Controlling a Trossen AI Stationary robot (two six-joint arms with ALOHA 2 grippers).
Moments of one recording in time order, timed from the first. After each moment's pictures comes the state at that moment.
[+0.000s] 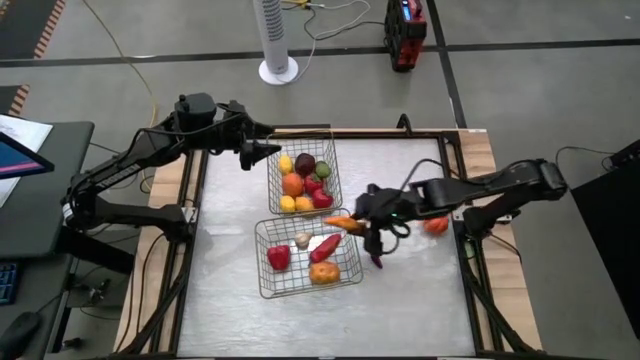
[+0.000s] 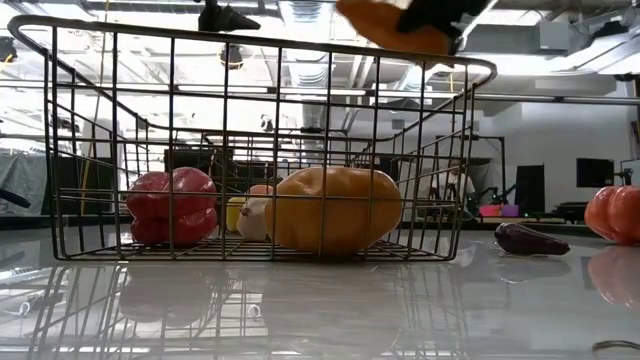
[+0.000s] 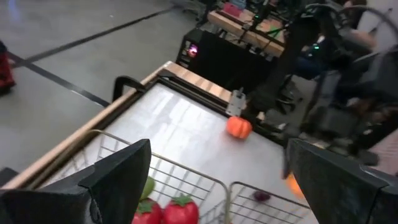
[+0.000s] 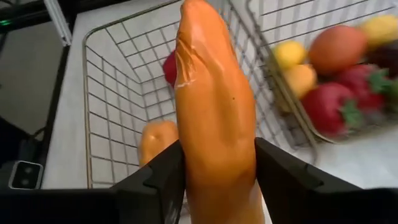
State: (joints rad) left arm 0.53 1.07 1.22 -0.45 0.31 -0.28; right arm 0.16 1.36 1.16 -0.51 0.09 0.32
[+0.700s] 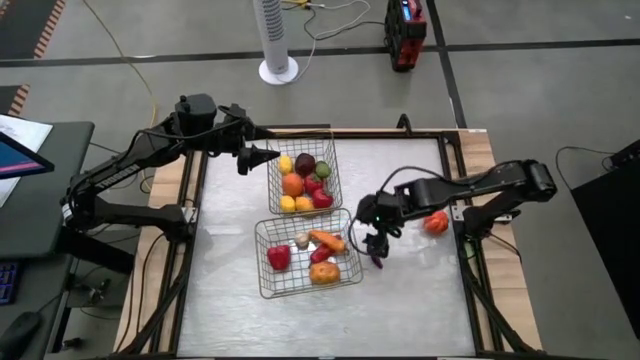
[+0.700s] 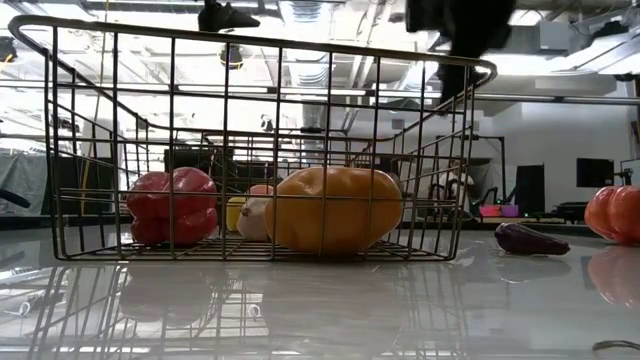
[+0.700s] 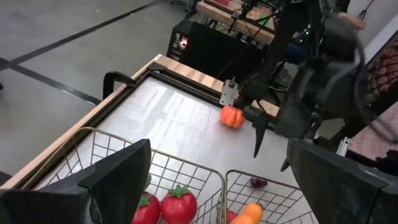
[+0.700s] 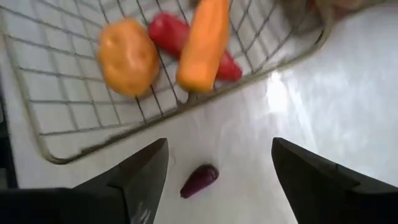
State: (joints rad) left arm 0.53 1.07 1.22 -0.48 0.36 -0.23; right arm 0.12 1.45 1.18 -0.82 -0.01 0.40
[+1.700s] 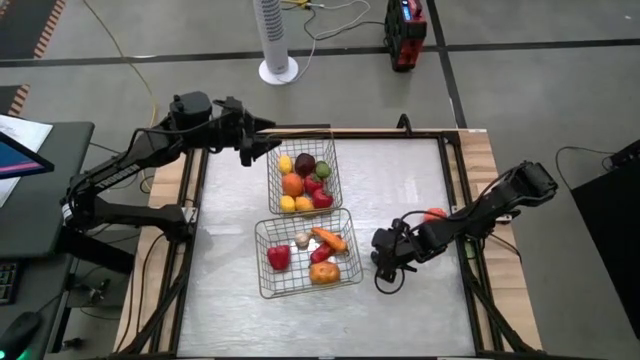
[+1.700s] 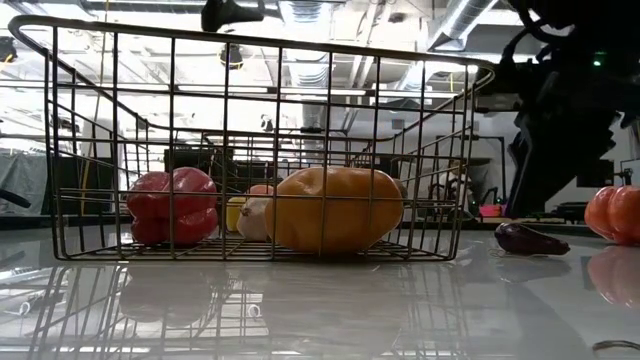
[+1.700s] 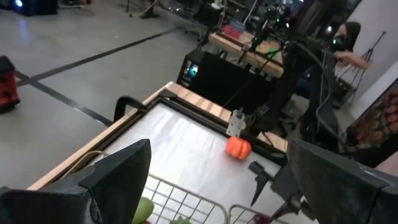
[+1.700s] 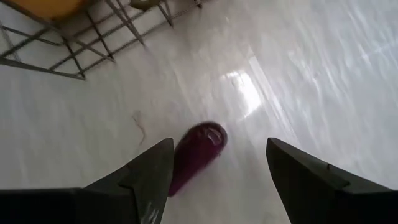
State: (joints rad) left arm 0.53 1.07 1.22 -0.37 0.28 -0.31; right arm 0.41 1.46 0.73 -0.41 0.29 0.75
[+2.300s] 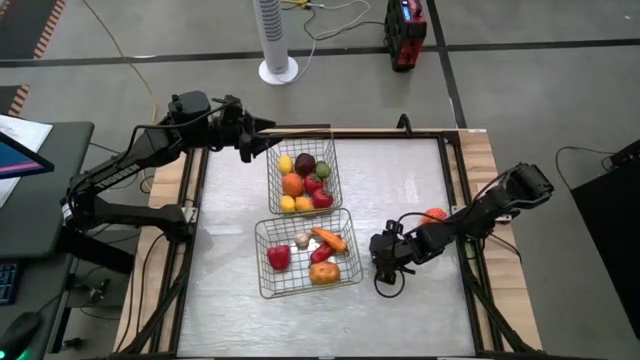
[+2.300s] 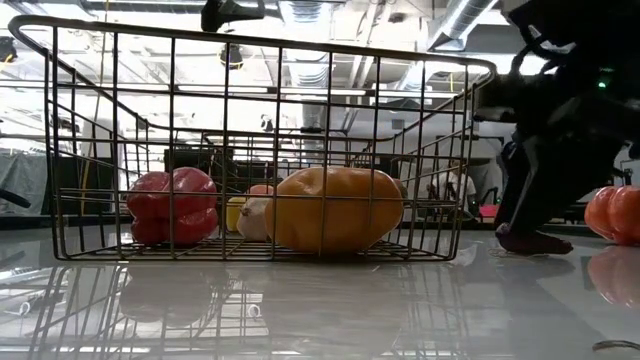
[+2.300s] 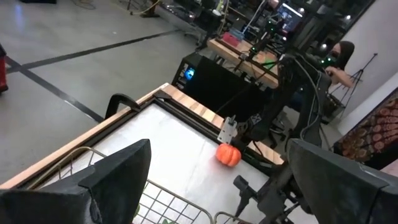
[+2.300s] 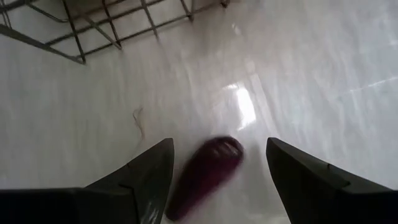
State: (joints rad) left arm 0.53 1.07 1.22 -0.35 0.28 -0.42; right arm 0.42 1.51 0.68 -0.27 0.30 0.59
